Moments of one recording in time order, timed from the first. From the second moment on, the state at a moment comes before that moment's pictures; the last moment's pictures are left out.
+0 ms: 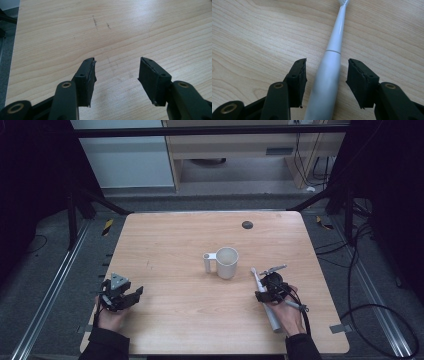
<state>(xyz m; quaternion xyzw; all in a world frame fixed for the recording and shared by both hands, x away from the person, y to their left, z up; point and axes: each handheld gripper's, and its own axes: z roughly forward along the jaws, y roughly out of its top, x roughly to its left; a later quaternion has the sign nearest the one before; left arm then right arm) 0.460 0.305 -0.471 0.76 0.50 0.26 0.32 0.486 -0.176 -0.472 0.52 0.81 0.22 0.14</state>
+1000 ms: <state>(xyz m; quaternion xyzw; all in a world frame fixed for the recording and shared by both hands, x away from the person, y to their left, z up) 0.460 0.303 -0.471 0.76 0.50 0.26 0.32 0.489 -0.173 -0.474 0.54 0.82 0.18 0.11</state>
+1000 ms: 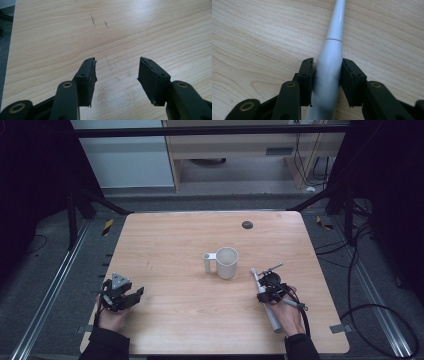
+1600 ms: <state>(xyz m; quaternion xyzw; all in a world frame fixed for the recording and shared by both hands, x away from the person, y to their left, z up) 0.461 0.303 -0.472 0.76 0.50 0.25 0.32 0.484 -0.179 -0.462 0.53 0.81 0.20 0.12</state>
